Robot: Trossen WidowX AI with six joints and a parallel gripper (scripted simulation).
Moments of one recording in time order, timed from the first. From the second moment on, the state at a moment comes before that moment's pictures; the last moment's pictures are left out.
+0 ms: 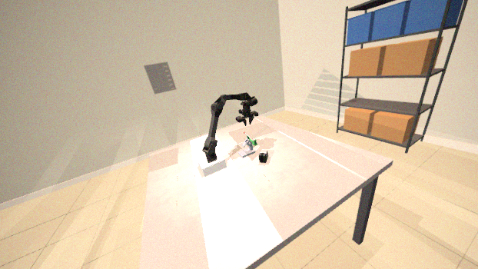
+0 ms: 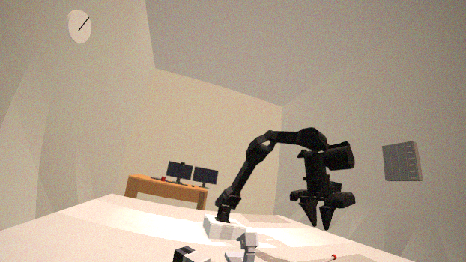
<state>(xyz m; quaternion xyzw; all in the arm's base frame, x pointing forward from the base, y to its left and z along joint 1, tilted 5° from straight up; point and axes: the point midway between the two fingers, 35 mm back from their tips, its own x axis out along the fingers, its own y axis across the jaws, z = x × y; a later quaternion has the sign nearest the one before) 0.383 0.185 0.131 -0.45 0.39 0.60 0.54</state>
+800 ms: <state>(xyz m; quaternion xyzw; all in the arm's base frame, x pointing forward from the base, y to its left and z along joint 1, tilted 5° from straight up) 0.381 0.193 0.055 -0.45 0.39 0.60 0.53</state>
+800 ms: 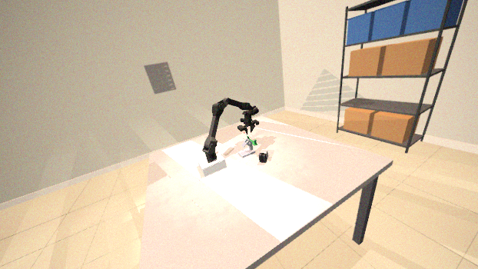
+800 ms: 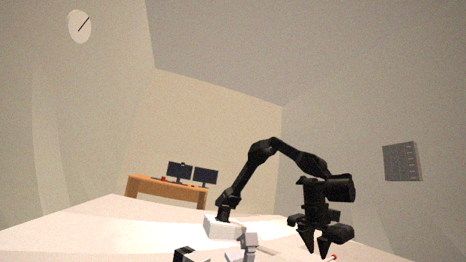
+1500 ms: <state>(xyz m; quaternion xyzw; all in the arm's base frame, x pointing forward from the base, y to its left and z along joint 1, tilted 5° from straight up) 0.382 0.196 0.021 -0.45 0.39 0.60 0.53</state>
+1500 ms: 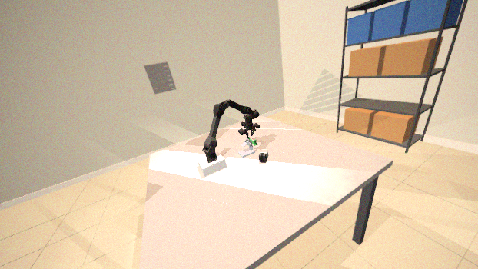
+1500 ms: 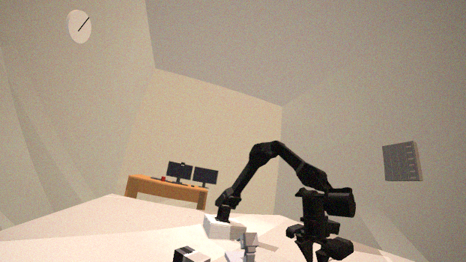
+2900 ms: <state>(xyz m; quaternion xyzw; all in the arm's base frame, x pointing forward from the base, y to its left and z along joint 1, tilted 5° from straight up) 0.379 0.196 0.001 -0.45 0.39 0.60 0.53</state>
